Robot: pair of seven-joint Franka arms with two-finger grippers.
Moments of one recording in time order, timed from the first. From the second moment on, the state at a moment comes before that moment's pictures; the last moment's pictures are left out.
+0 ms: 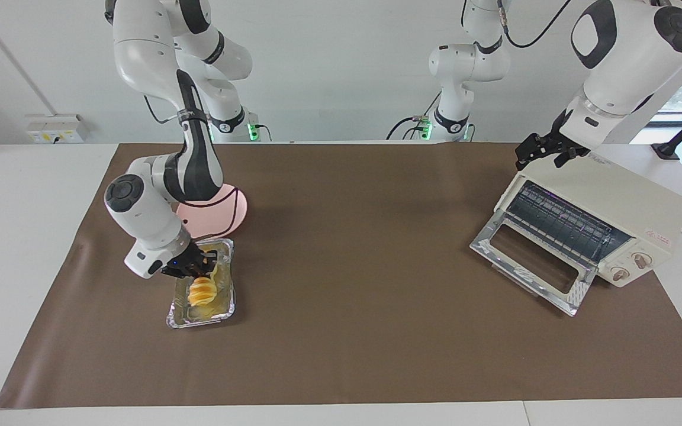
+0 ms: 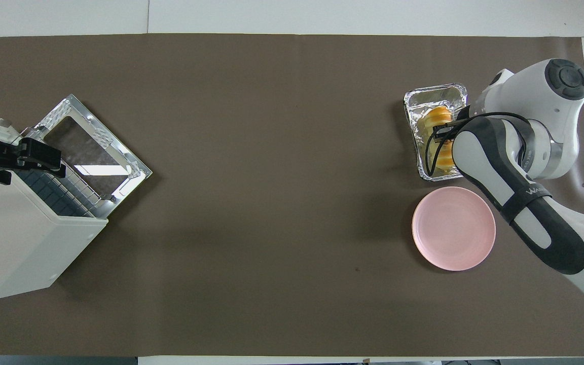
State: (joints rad) left arm -0.15 0.01 0.10 -1.63 -0.05 1.49 -0.09; right arm -0.12 0.42 0.16 -1.79 0.04 2.22 -0.15
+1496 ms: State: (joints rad) left arm -0.15 0.01 0.10 -1.63 -0.05 1.49 -0.09; right arm -0.22 0.46 0.16 -1.77 -0.03 2.29 -0.24
